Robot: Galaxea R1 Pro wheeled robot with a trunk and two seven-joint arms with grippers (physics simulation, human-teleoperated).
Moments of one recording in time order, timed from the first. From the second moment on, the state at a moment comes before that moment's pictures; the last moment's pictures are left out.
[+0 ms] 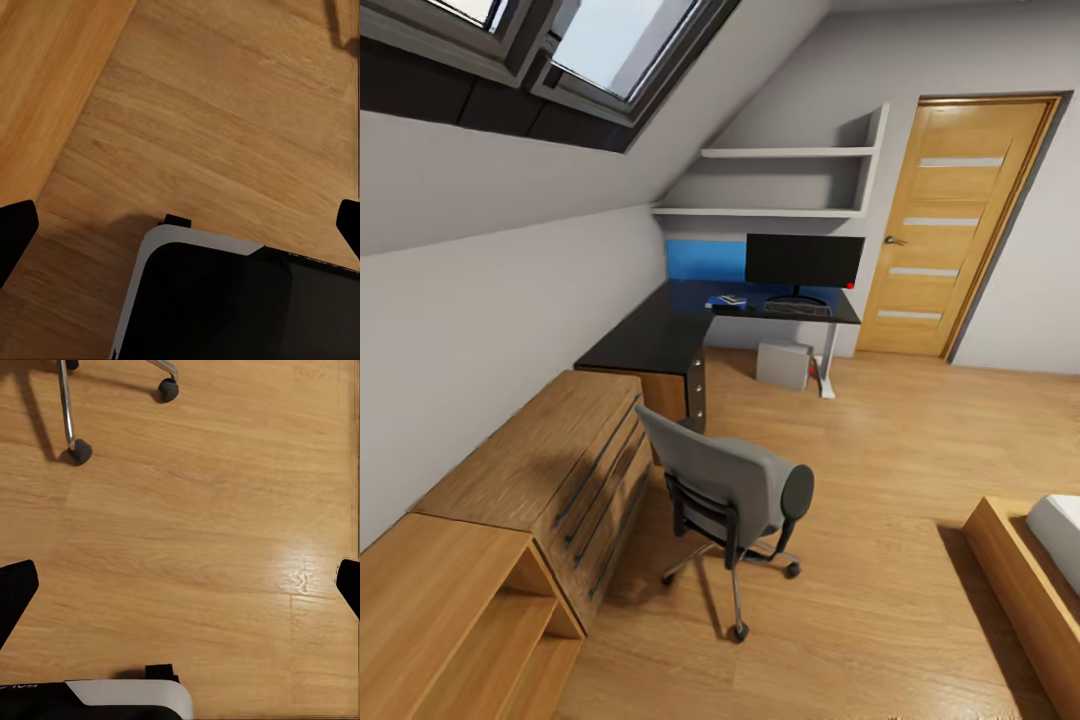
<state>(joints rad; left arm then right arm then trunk) -0.02 0.01 0.06 -0.18 0.23 -0.51 -0.03 -0.17 0.02 0.48 0.02 -0.42 -0.75 -0.15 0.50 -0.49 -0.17</state>
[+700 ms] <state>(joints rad) -0.02 0.01 0.06 -0.18 0.23 -0.51 -0.03 -0.17 0.02 0.48 0.02 -0.42 -0.75 -0.15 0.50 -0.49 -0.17</state>
